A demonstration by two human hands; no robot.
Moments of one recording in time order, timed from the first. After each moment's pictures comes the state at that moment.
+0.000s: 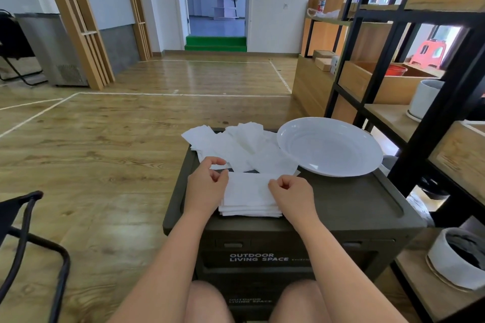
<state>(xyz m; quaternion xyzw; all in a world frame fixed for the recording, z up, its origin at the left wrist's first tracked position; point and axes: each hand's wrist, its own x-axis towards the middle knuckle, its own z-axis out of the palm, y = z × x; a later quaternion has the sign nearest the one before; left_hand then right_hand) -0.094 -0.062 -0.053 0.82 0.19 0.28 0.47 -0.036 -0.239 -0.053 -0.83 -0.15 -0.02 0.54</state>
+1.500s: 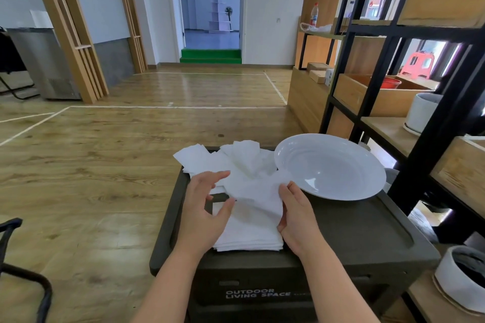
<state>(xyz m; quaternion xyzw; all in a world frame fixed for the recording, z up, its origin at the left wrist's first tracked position) -0.095 -0.065 -0.046 0.81 0.02 0.36 0.46 -0.022 -0.233 -0.036 -0.52 -0.08 0.20 0.83</state>
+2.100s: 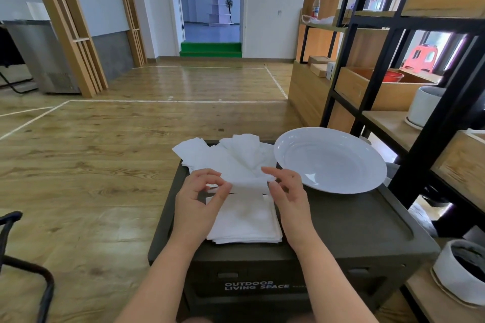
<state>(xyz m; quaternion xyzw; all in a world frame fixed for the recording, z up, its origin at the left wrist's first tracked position) -0.097 -0.066 -0.039 0.77 0.05 0.38 0.51 -0.031 -0.229 -0.033 -0.71 -0.25 -0.01 0.66</state>
